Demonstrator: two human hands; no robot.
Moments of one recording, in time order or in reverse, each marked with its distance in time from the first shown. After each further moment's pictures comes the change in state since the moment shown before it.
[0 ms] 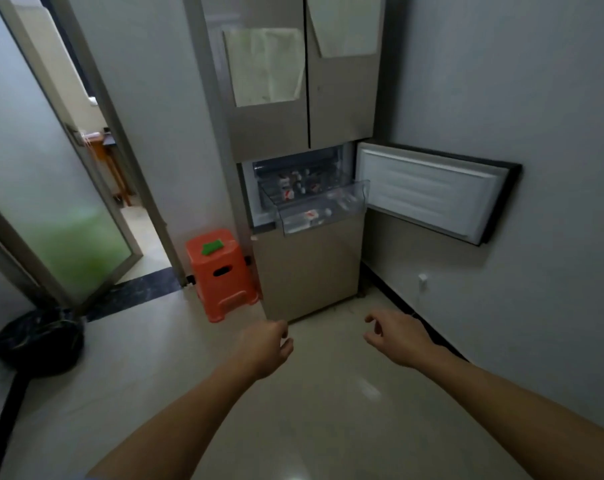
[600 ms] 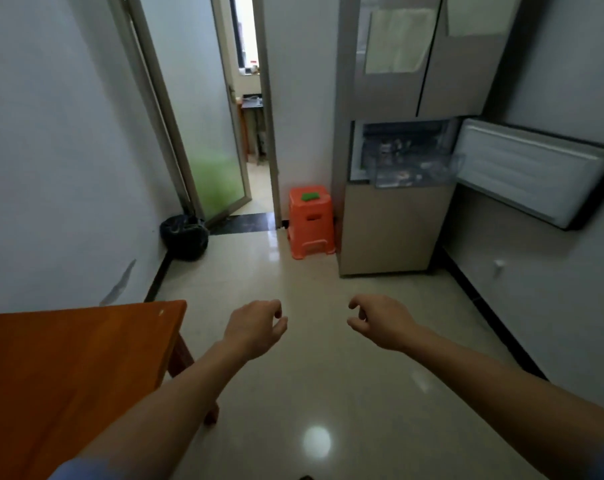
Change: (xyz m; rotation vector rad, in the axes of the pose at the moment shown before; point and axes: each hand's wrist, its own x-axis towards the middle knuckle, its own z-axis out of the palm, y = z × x) left_hand -0.405 0.055 0.013 -0.009 0.187 -0.453; right_hand -0.280 -0.142 0.055 -0.013 -0.141 -0.437
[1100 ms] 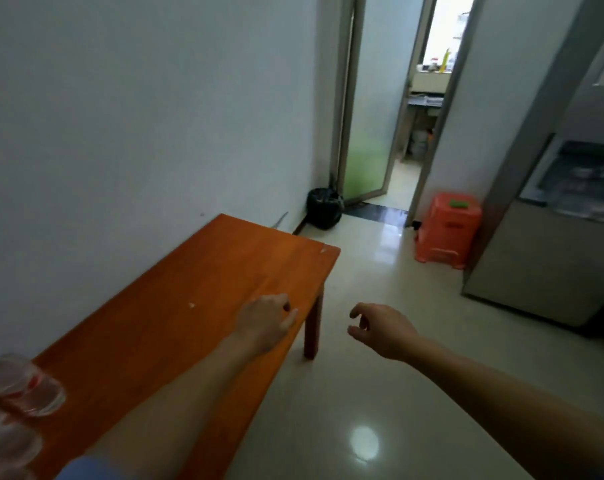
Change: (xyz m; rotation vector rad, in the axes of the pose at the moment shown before) left_hand -0.313 -0.161 -0.084 -0.068 0.159 -0.452; right_hand -0.101 -0.296 0.091 -0.014 -0.236 -0.441
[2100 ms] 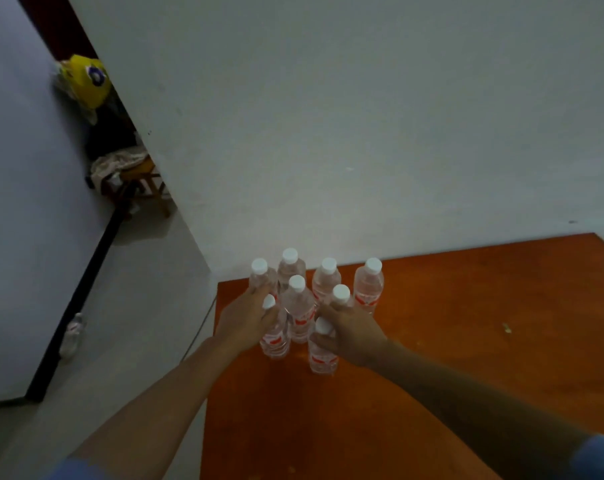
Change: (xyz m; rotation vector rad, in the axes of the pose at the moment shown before) left_hand -0.353 -0.399 -0.111 -0.045 0.327 -0.980; right_hand 0.073 -0.534 0.256 0.077 -0.373 -1.204
